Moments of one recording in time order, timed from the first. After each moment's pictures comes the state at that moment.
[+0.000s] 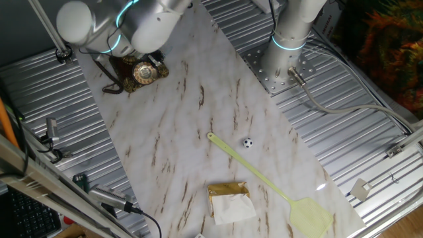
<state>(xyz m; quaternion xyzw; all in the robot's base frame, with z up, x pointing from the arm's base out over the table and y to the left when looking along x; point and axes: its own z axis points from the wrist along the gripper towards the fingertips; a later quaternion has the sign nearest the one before) 0.449 -0.154 0.123 0.05 -0.96 0.10 0.27</state>
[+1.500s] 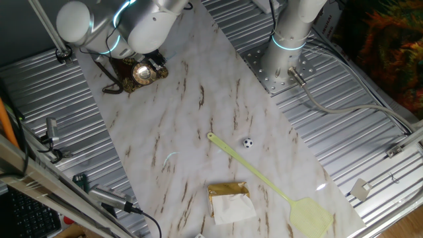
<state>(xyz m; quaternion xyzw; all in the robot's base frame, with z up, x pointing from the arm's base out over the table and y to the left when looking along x) 0.447 -0.143 0.109 0.02 -0.96 0.09 0.27</state>
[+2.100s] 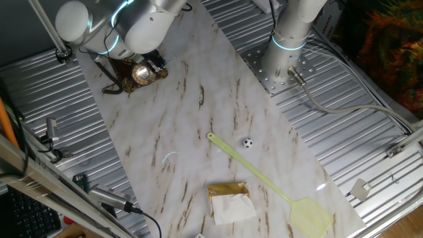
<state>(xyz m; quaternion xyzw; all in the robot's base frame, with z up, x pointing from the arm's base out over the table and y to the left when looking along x) 0.451 -0.139 0.105 0.01 -0.96 0.07 0.27</state>
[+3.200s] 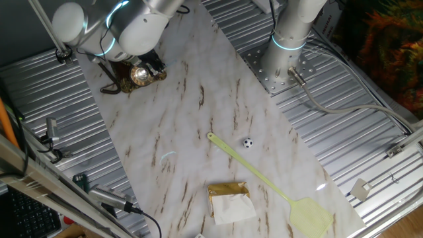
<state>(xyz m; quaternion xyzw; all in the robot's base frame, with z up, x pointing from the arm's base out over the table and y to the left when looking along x) 0.458 -0.130 0.097 -0.02 -0.96 0.07 0.27</state>
